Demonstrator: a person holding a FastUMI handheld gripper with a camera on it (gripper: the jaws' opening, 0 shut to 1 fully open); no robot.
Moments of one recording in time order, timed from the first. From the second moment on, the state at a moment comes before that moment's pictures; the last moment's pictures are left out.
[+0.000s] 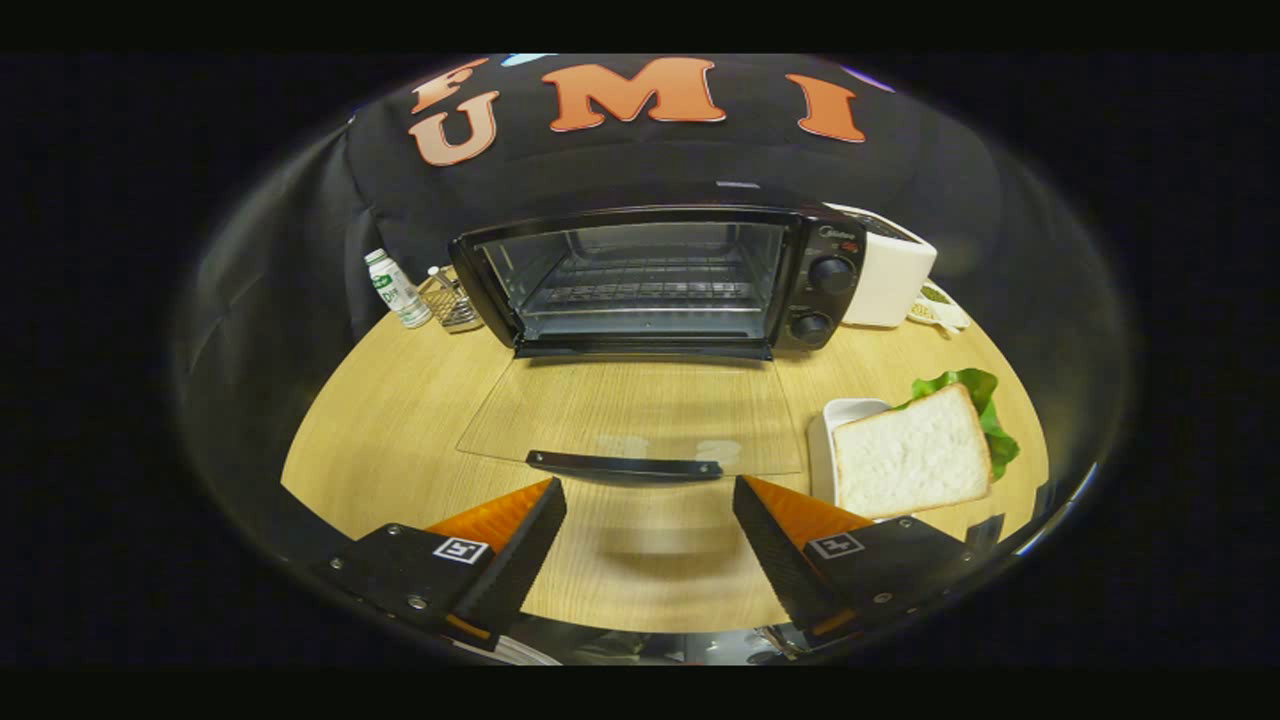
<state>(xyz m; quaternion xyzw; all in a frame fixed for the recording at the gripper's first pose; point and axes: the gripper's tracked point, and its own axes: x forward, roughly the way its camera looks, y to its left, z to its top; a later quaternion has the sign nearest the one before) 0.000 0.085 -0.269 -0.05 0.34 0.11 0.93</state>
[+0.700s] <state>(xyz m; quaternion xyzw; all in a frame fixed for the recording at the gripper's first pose) -0.006 -0.077 -0.222 -0.05 0.43 0.08 0.90</state>
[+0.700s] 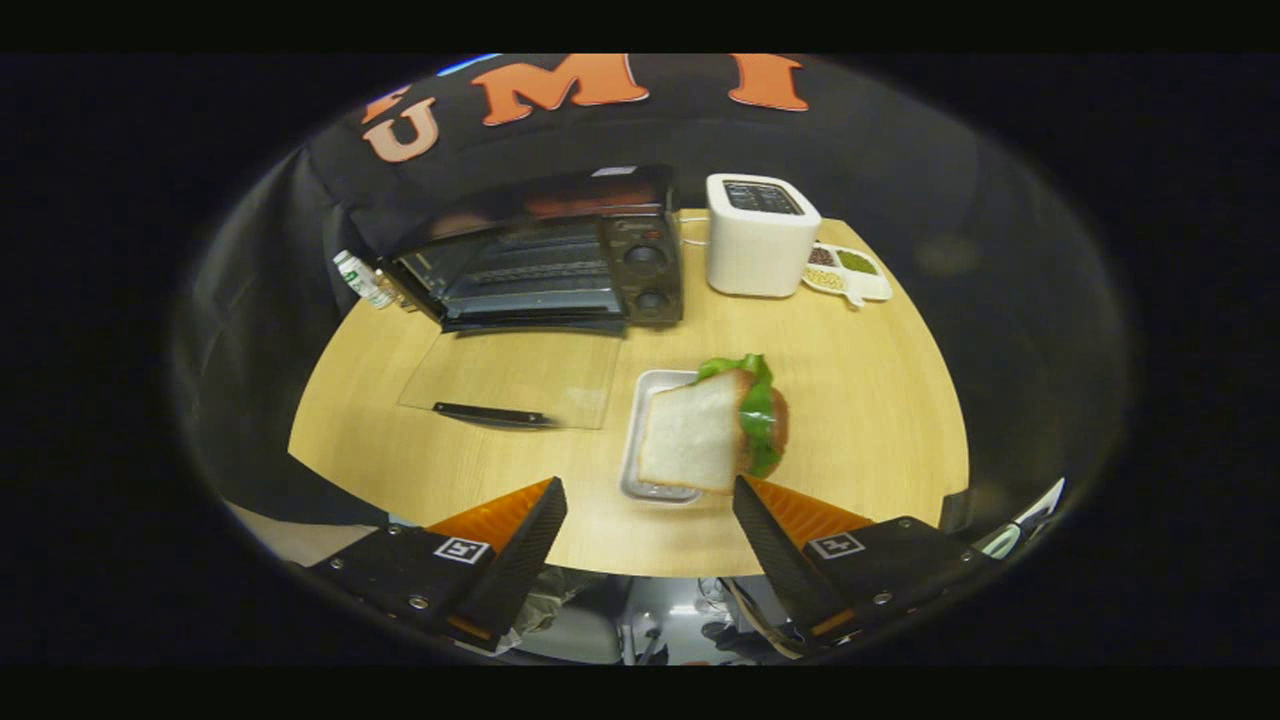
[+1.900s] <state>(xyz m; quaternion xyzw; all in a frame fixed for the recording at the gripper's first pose) 0.056 -0.082 -0.292 0.10 0.55 0.15 0.82</state>
